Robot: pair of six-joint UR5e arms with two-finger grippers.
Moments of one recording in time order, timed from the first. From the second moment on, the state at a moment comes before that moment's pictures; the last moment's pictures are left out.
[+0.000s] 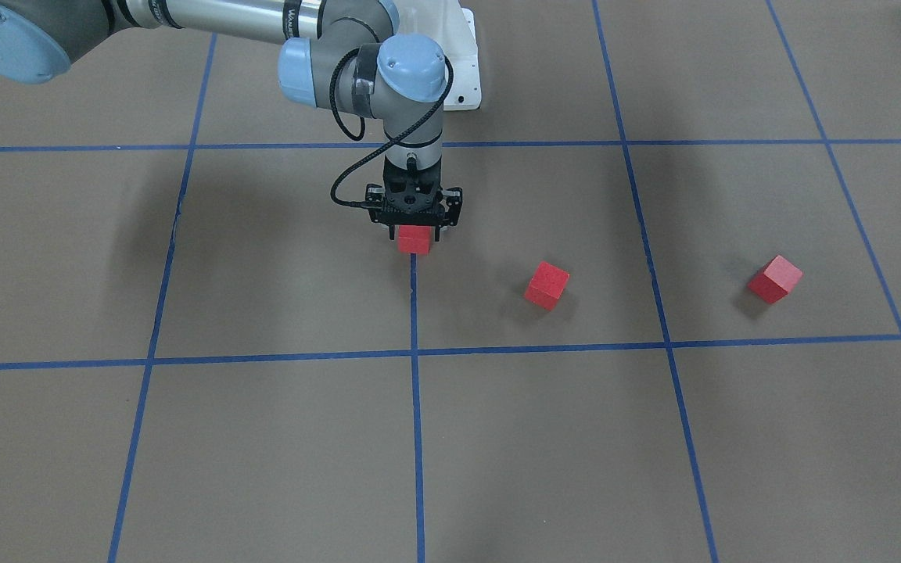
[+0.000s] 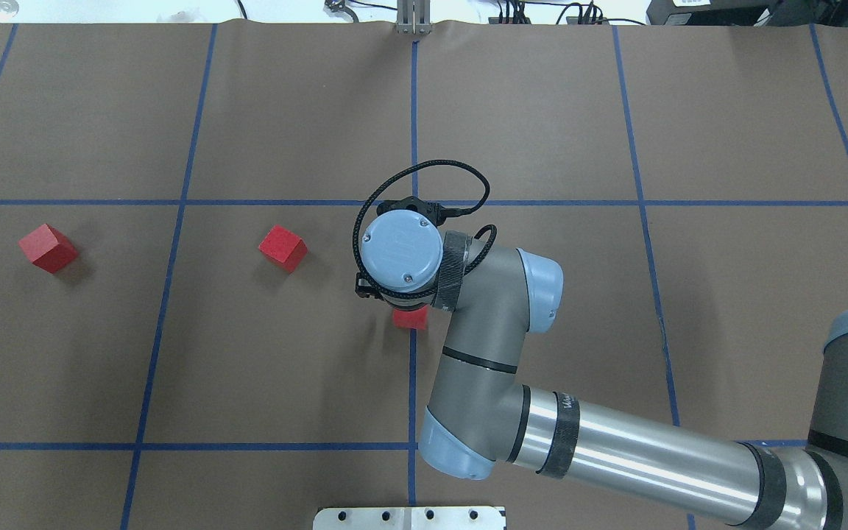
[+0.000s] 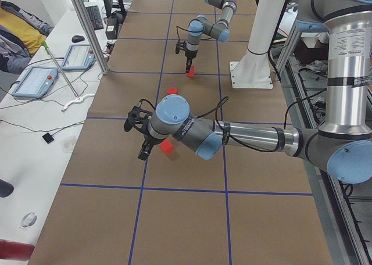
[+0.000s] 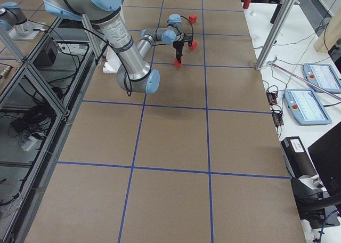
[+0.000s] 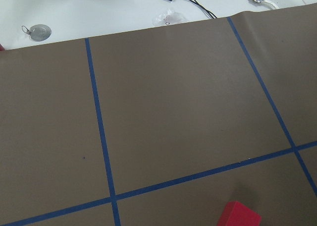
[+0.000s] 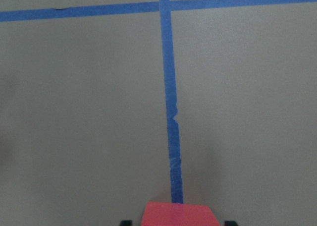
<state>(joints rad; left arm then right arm) -1.62 -1.50 -1.75 -2.11 -2.46 -0.21 0.40 -0.74 1.51 -1.56 1.69 1.36</state>
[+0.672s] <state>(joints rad) -1.42 -1.65 -1.77 -2.10 -2.45 -0.33 0.83 -0.86 1.68 -1.70 1.98 0.97</state>
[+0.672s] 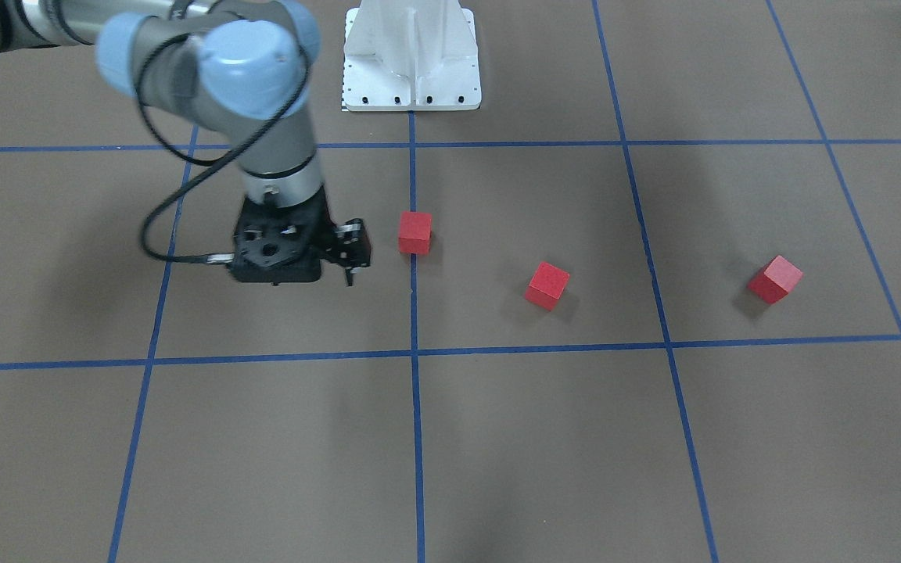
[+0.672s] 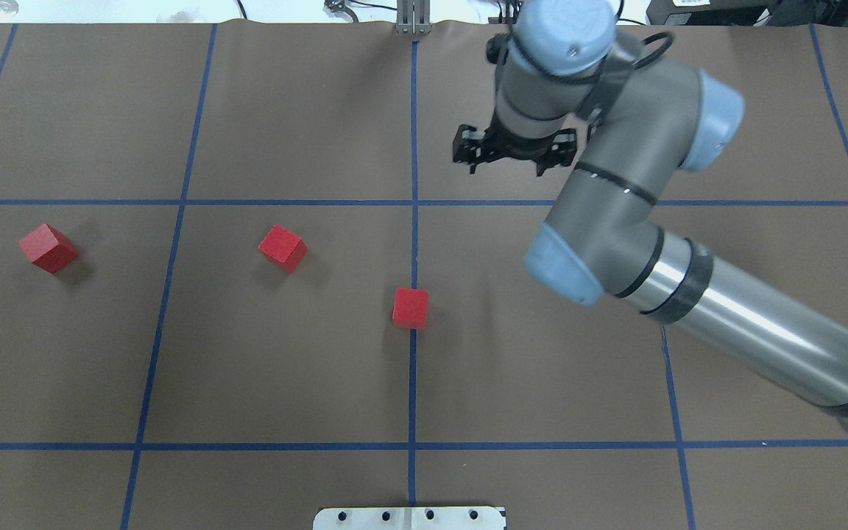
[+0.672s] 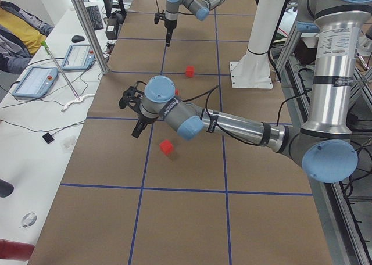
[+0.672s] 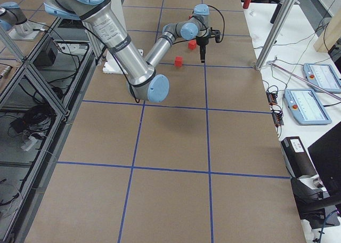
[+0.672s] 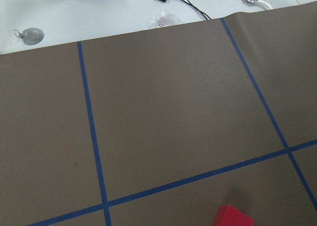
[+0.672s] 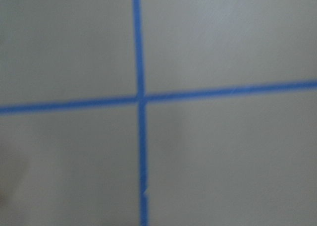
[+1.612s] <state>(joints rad) -0.89 -1.94 -1.70 -2.02 -2.13 -0.66 1.35 -1.41 1.71 -1.60 2.23 0.14</state>
